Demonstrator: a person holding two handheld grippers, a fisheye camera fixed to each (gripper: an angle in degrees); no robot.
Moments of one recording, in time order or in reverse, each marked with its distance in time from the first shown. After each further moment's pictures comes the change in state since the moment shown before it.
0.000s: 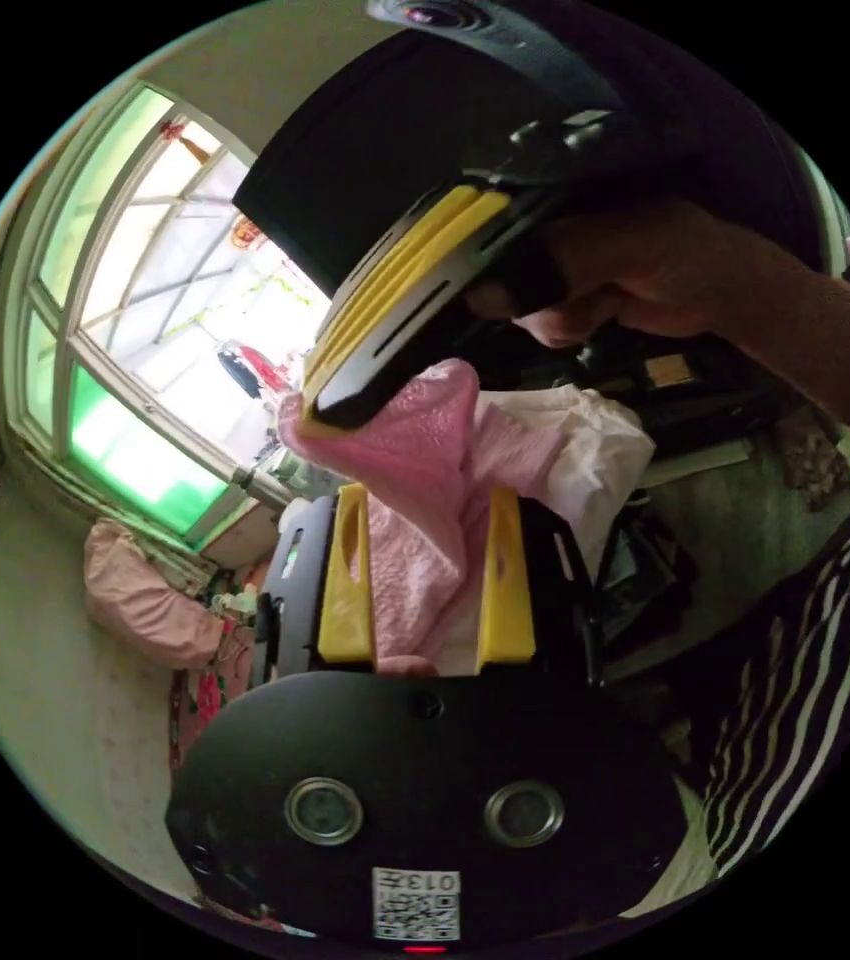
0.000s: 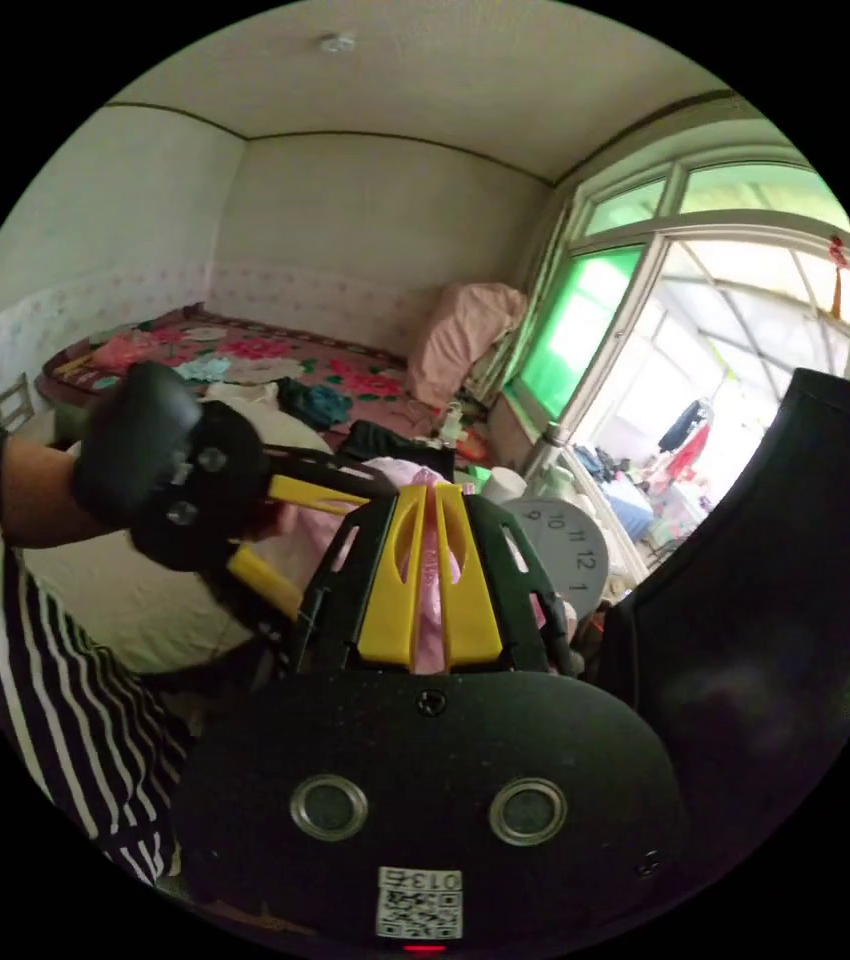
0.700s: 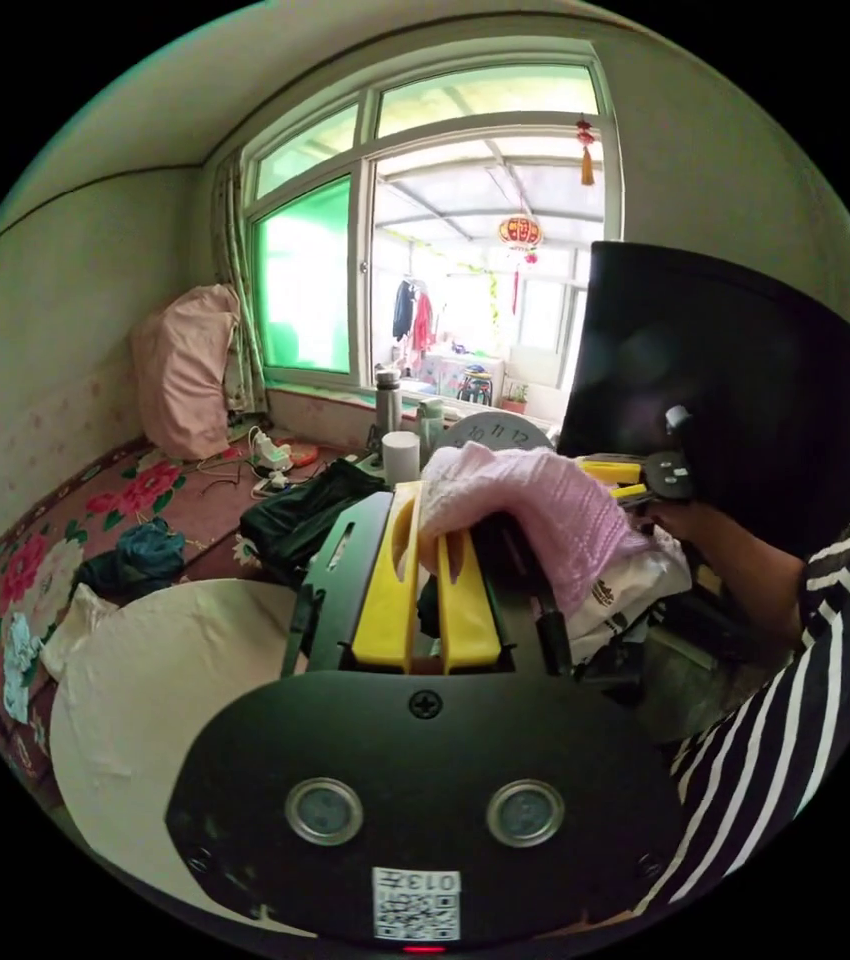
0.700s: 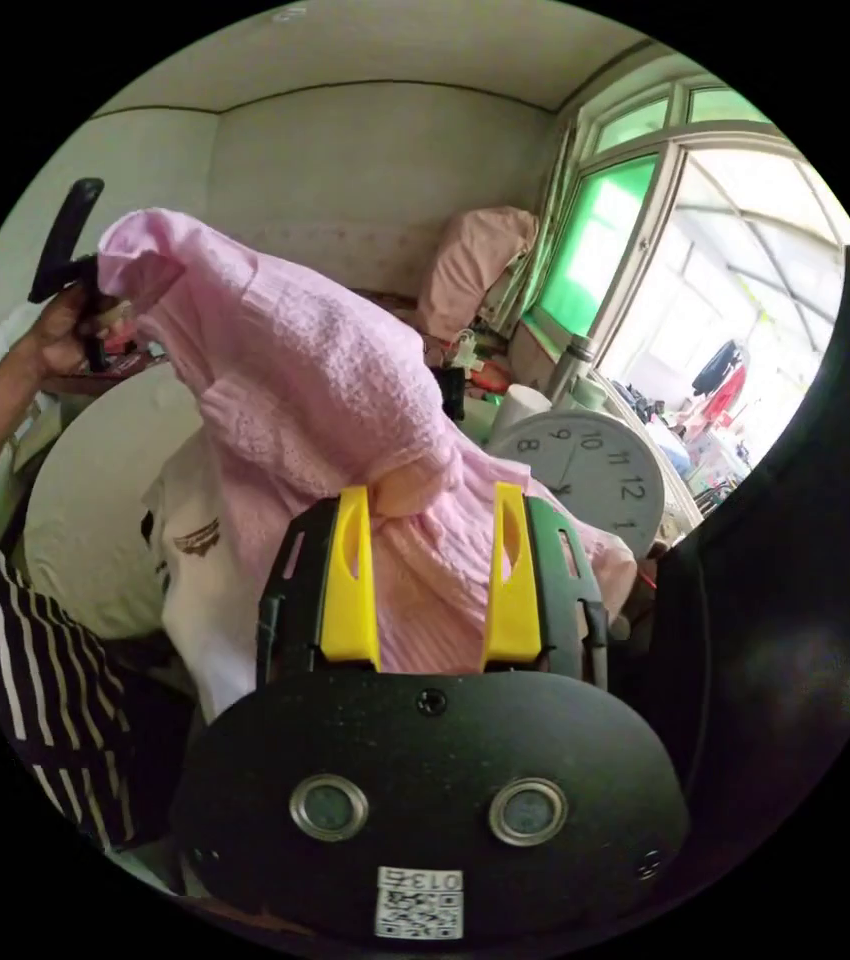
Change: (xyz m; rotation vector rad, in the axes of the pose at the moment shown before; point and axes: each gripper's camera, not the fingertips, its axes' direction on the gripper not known) left arm -0.055 0.291 -0.106 0.108 -0.043 -0.811; right arm 0.018 0.067 0.086 -0.142 -0.128 0.028
